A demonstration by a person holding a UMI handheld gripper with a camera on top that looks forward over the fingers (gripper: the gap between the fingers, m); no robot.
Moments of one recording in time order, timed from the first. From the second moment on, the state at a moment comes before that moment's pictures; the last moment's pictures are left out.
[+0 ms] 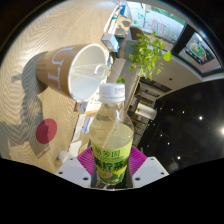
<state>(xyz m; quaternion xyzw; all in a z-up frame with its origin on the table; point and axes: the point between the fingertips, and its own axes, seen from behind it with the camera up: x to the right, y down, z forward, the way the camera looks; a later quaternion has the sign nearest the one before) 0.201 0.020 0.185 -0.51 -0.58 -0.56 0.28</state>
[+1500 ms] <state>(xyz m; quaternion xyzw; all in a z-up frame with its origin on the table) 0.238 -0.036 0.049 -0.90 -0.02 -0.01 0.44</state>
